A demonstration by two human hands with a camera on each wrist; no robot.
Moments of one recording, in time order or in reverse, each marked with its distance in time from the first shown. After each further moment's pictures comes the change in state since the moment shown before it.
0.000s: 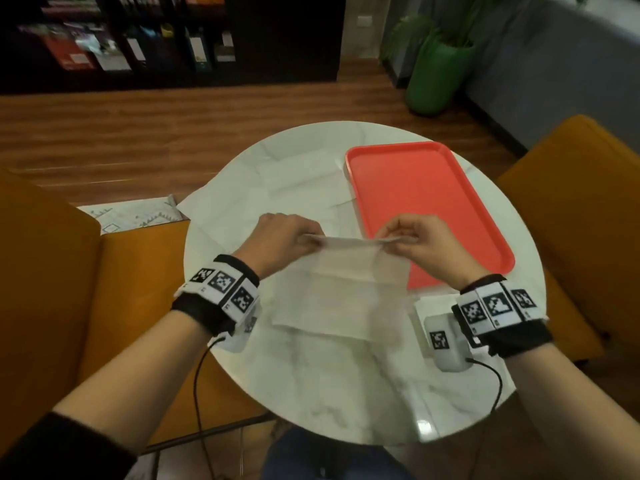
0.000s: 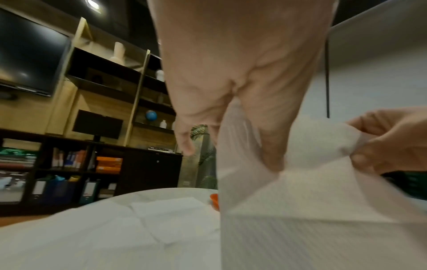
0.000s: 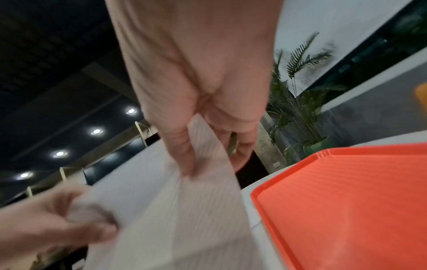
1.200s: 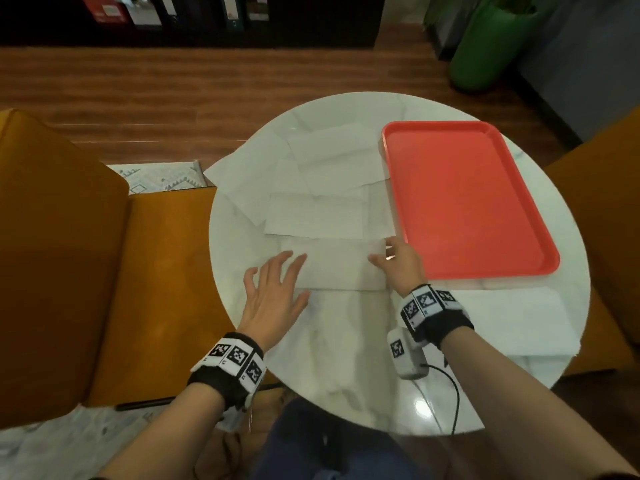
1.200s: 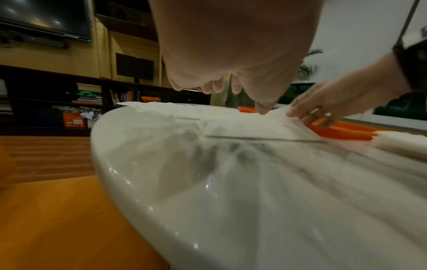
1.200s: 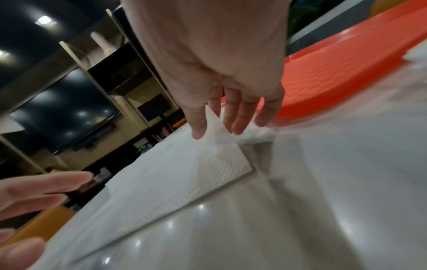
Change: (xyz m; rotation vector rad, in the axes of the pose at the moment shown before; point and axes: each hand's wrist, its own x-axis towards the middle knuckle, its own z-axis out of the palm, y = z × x) left_hand -0.102 -0.046 0.120 0.166 0.183 -0.300; right_hand 0.034 0.079 0.112 -0.079 0.122 0.354
